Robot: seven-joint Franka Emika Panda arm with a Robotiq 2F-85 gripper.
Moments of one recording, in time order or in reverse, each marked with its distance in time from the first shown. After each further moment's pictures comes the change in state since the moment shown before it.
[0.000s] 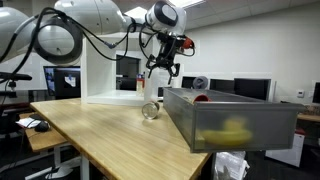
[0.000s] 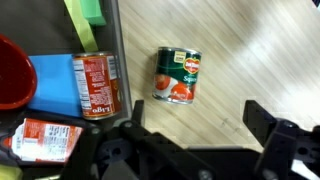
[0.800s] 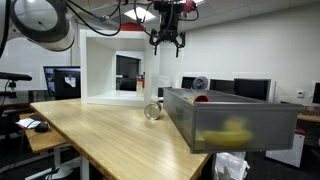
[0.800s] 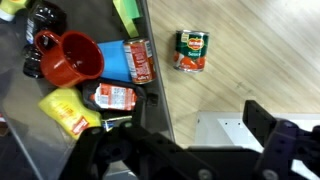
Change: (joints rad) arm -0.068 -0.156 0.003 0.002 0.074 0.119 0.074
